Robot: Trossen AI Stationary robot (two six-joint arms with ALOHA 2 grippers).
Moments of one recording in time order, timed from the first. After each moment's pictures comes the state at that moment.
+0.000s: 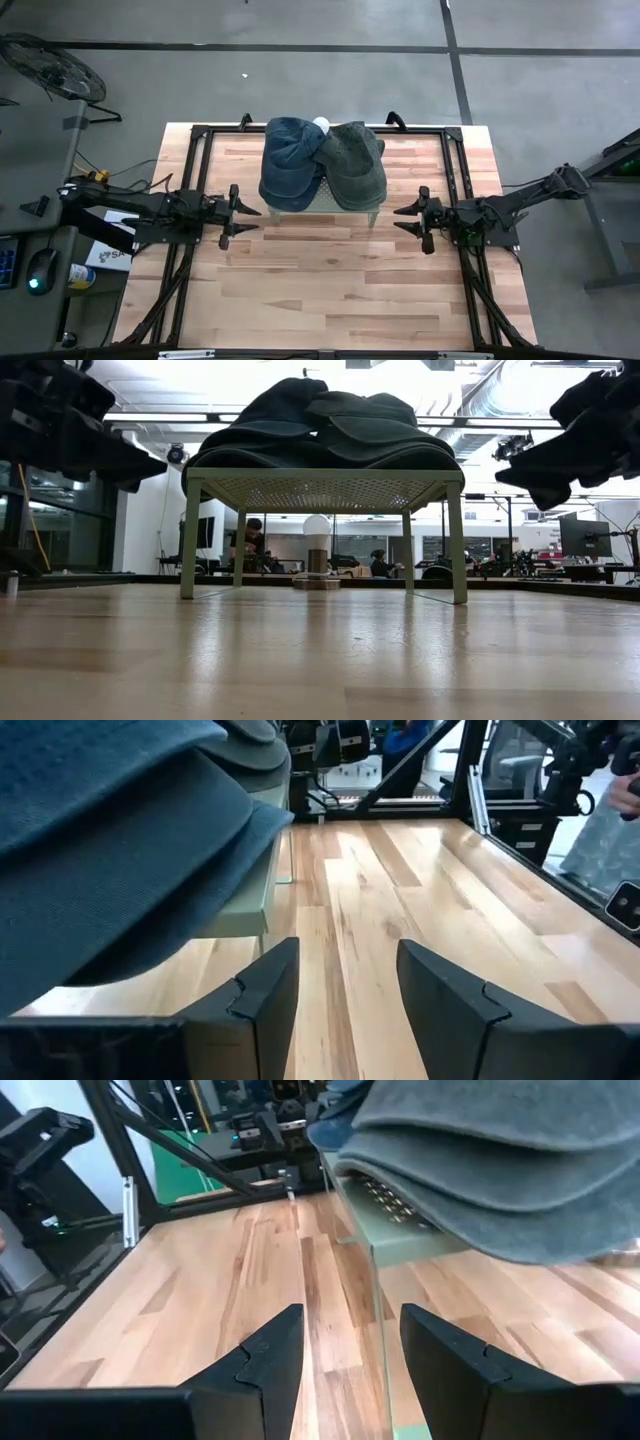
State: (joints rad) left arm -0.14 0.31 0.01 0.18 -0.07 -0.01; right arm 0.29 0.39 0.01 0.24 0.35 0.24
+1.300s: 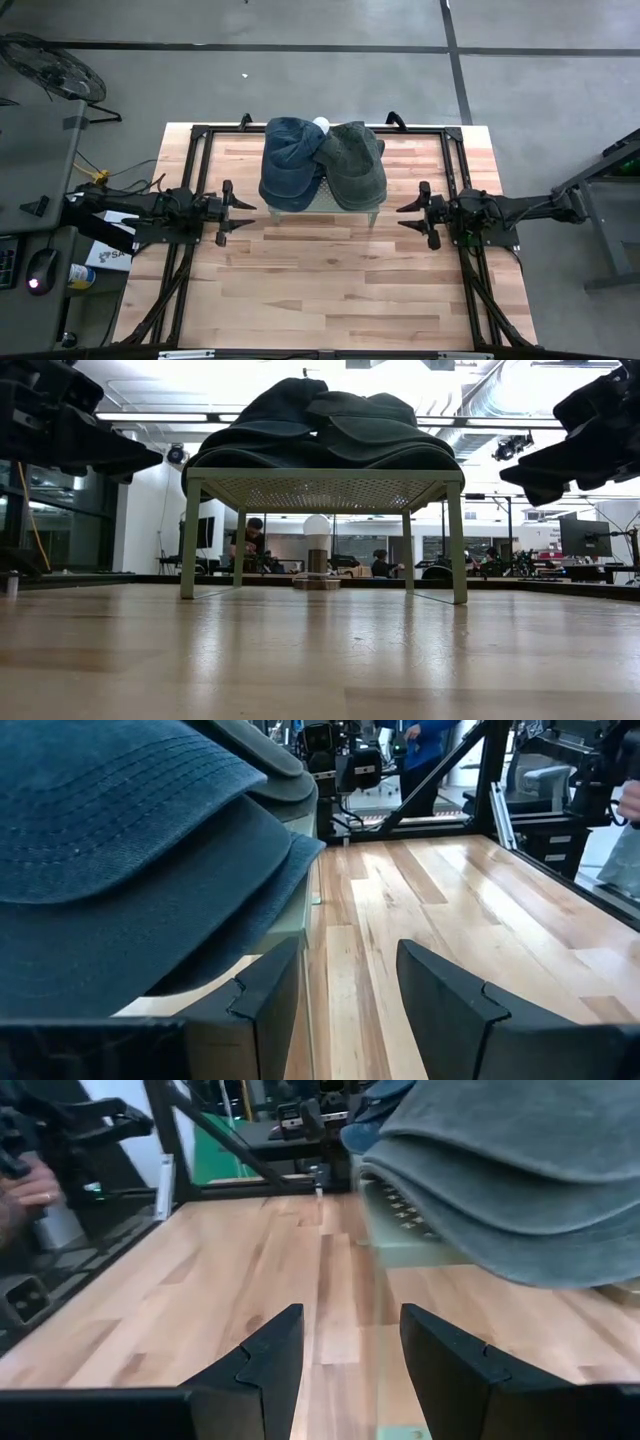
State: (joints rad) left arm -0.14 0.09 0.03 0.01 -0.14 0.05; right arm 0.05 0.16 0.01 0.02 0.01 0.09
